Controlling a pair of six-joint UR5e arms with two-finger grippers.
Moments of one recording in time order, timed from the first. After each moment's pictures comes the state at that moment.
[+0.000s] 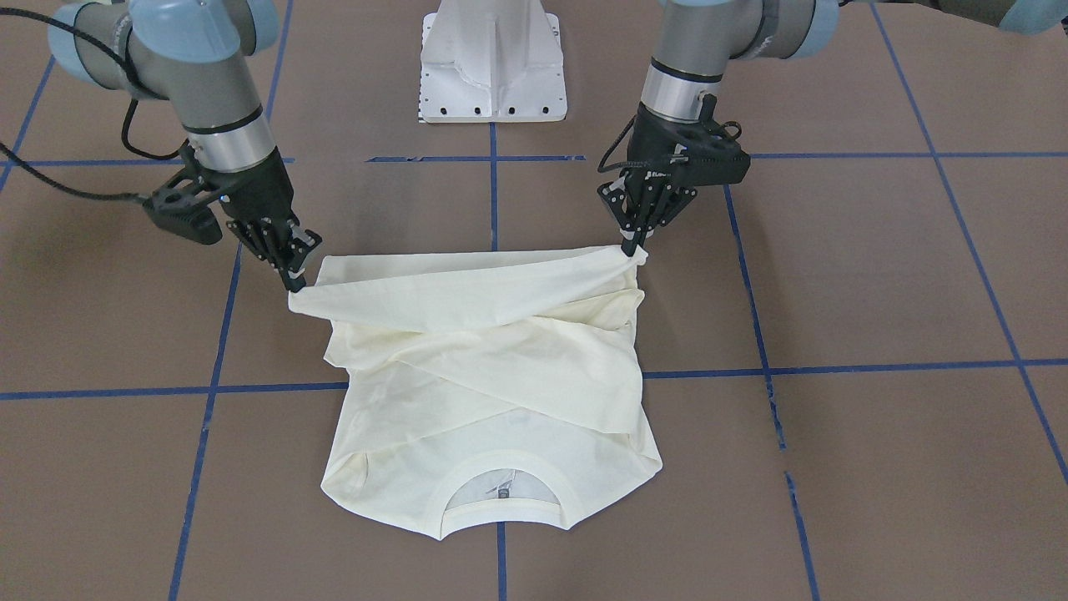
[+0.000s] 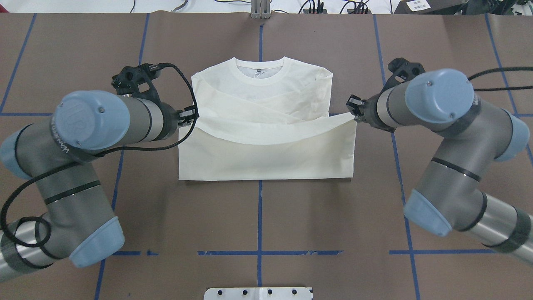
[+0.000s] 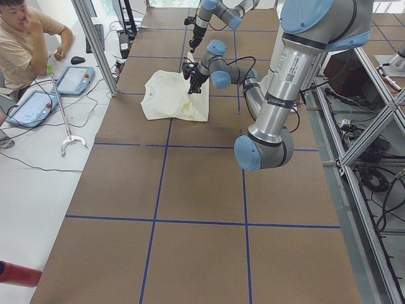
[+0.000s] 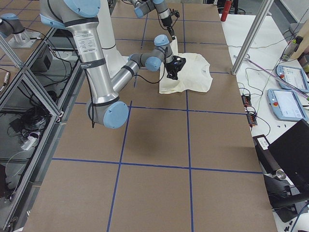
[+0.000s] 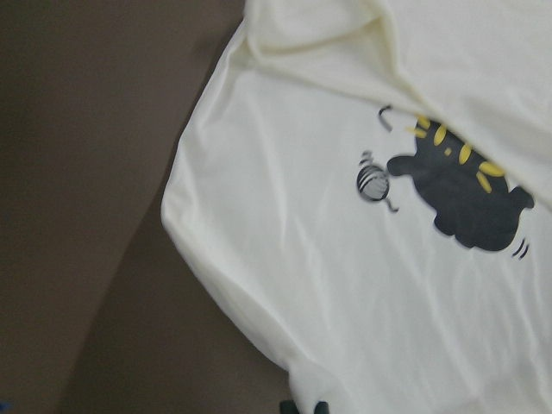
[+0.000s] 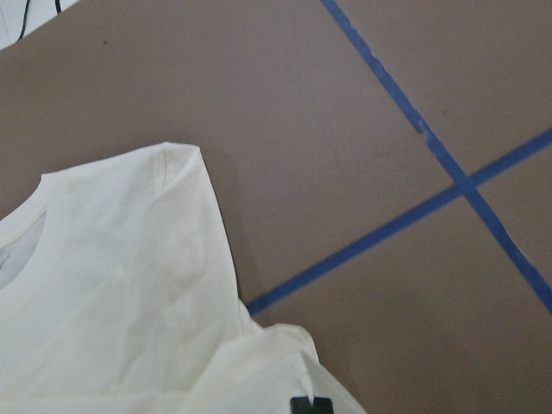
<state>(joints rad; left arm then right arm) -0.61 -2.05 -1.90 -1.78 -1.59 -1.51 0.73 -1.17 1.85 -1.39 1.73 1.60</state>
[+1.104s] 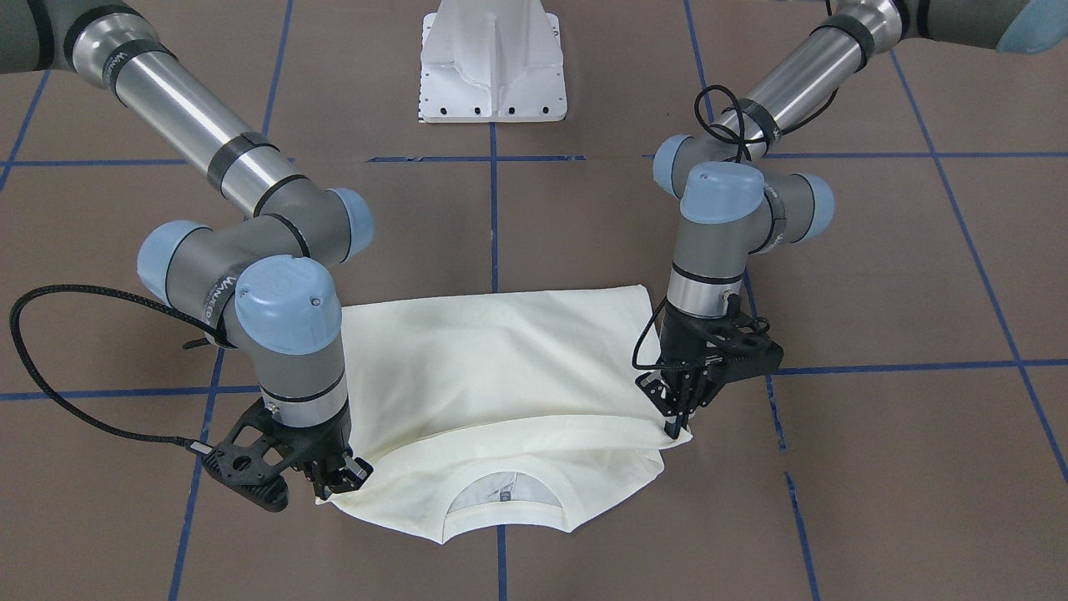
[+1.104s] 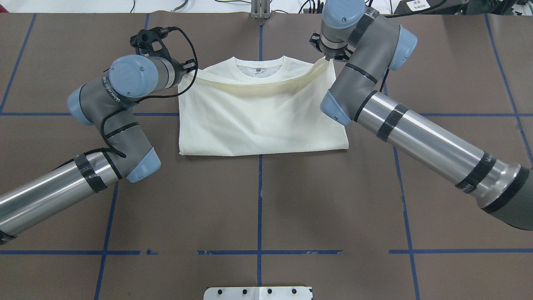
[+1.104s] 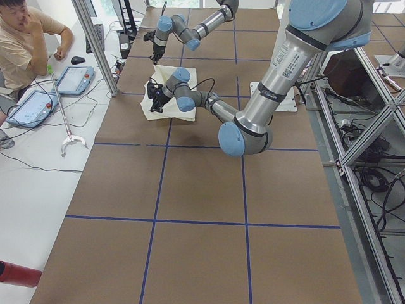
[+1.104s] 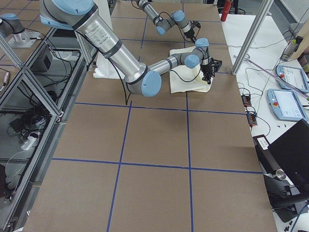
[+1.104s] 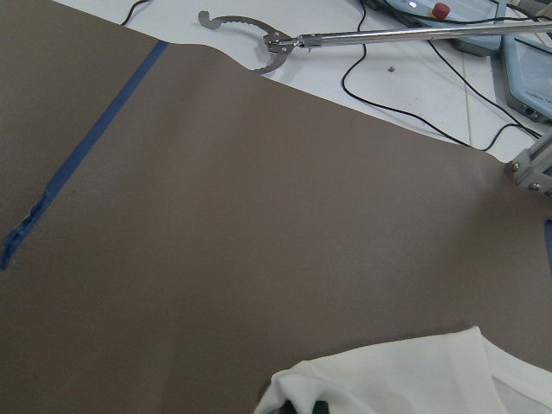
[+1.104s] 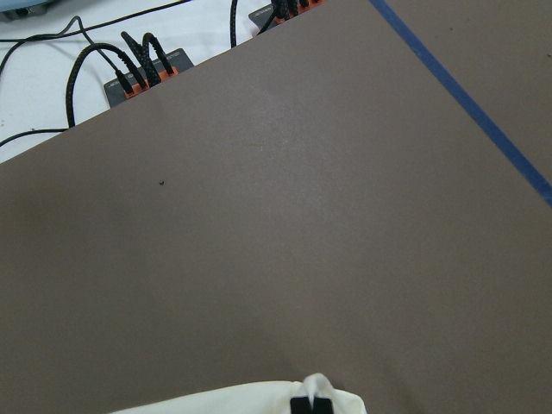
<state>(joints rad) -0.72 -2.21 -1.30 -2.23 -1.48 -1.41 0.83 -0.67 1.05 -1.25 1.73 1.49</state>
